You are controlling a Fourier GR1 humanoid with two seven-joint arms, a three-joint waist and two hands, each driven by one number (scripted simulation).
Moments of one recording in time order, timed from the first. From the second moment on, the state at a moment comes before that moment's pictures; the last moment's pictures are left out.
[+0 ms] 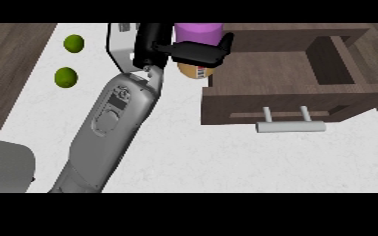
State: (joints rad) left arm -0.88 0.00 -0.16 -1.27 -0.01 0.38 0.27; right arm 0.29 -0.03 -0.29 -2.21 -0.13 0.22 0.11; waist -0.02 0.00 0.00
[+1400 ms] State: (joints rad) left arm -1.46 0.00 -0.33 -0.57 0.31 0.57 0.16; right arm 0.22 -0.03 -0.27 -2.15 -0.10 0.21 0.11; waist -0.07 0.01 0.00
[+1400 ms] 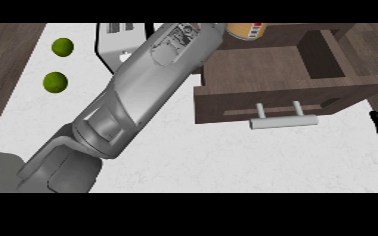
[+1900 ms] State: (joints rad) left arm -1.47 0.00 -0.44 -0.47 0.42 0.61 0.07; right arm 0.17 -0.05 -0.27 -2.14 -0.10 0.21 0.14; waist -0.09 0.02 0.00
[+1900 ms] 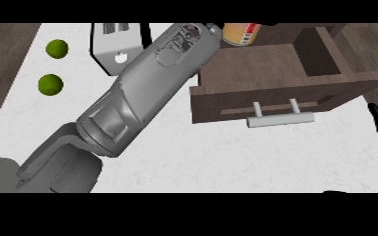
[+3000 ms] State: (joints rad) left arm -1.43 0.00 -0.60 -0.34 0.52 0.71 -0.05; right arm 0.10 -0.06 -0.25 -2.14 -0.08 0.19 0.17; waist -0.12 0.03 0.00
